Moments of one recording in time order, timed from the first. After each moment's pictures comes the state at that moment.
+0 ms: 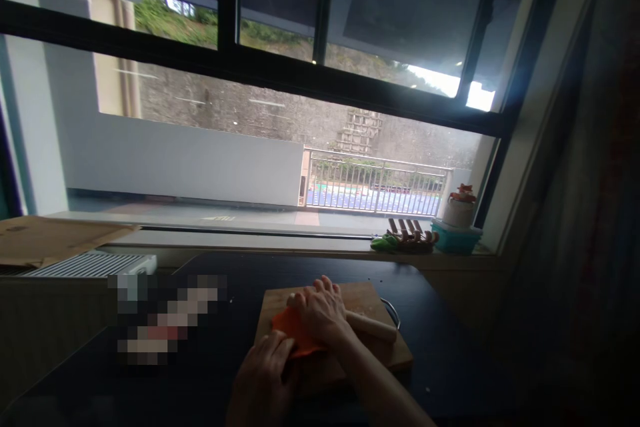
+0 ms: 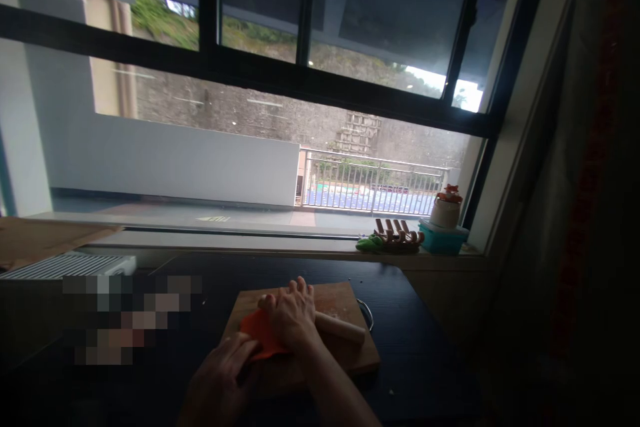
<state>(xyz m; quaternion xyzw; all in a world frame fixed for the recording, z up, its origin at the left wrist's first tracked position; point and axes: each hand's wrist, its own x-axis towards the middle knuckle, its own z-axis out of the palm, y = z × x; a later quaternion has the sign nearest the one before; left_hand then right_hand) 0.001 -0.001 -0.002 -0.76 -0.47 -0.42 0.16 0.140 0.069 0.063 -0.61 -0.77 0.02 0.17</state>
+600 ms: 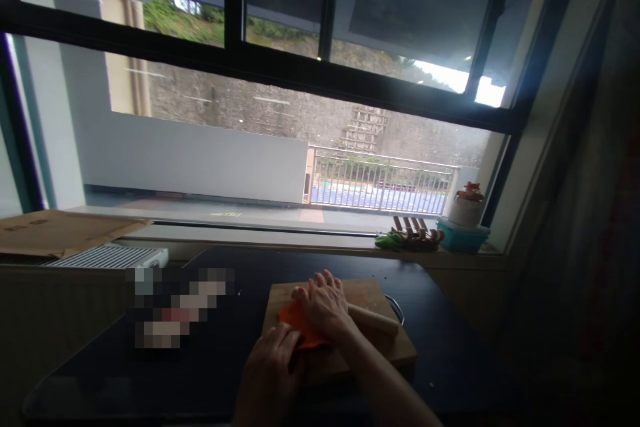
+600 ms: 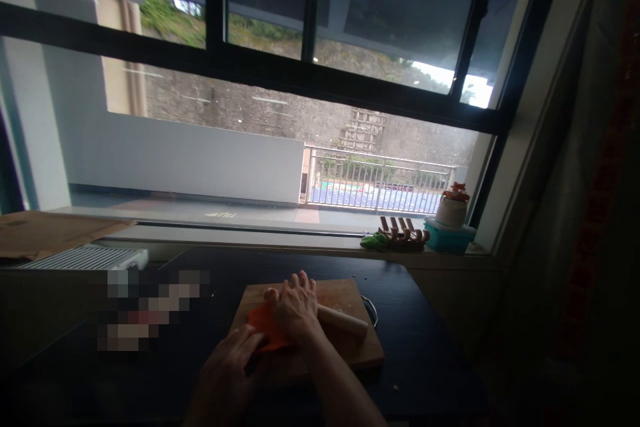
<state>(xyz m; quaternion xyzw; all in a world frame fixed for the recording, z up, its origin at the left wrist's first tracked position) 0.006 -0.008 0.008 -0.76 -0.49 -0.40 0.15 0.137 0.072 0.060 -0.60 -0.78 0.04 0.16</state>
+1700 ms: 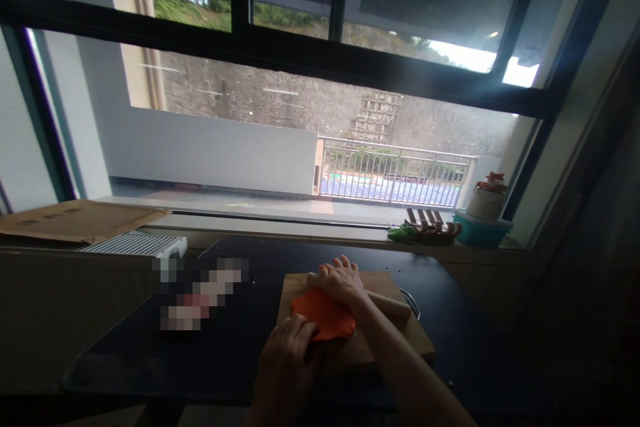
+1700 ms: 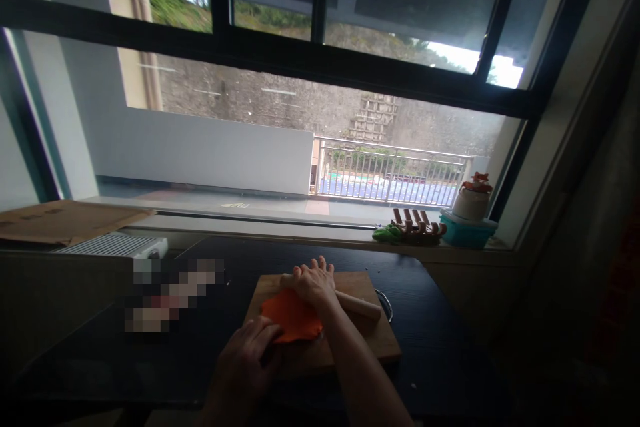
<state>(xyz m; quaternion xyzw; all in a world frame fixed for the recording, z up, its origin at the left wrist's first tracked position) 0.008 -0.014 0.011 -0.77 -0.50 -0.38 0.12 0.146 0.104 0.073 -0.63 -0.77 0.07 0.09</state>
